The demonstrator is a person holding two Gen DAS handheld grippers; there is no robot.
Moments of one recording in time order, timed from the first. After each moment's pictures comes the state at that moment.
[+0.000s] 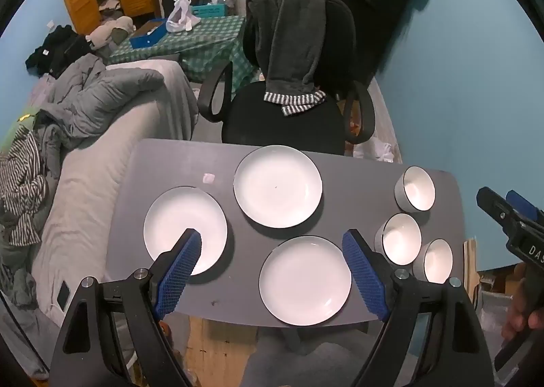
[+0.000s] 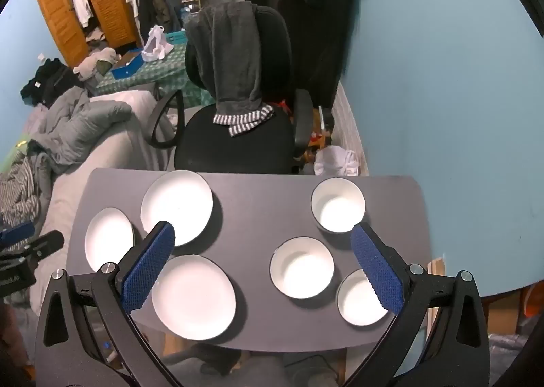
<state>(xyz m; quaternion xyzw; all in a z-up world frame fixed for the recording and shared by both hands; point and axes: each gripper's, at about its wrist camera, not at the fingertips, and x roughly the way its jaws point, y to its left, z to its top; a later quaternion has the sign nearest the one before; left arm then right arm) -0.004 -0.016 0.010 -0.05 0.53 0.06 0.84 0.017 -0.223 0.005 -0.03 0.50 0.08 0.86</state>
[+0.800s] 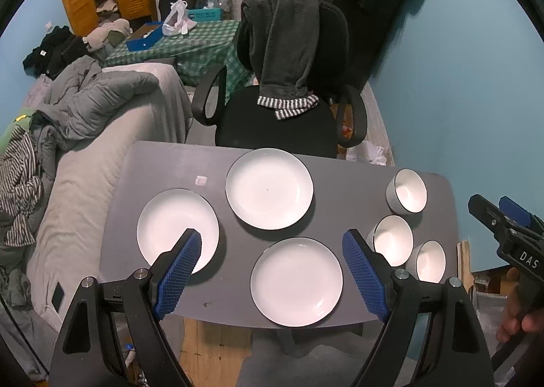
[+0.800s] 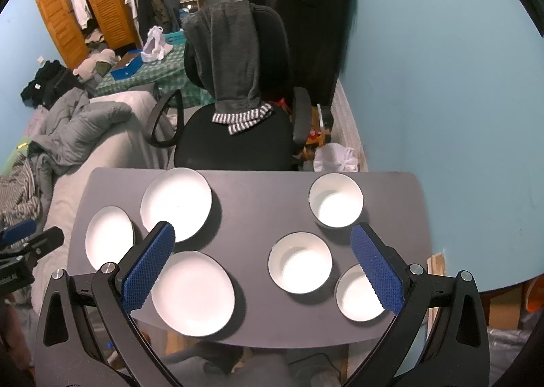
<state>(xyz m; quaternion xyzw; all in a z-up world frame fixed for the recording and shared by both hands) -0.005 -0.007 0.005 -0.08 0.53 0.04 0.84 0.010 -0.231 0.001 -0.02 0.49 0.08 0.87</state>
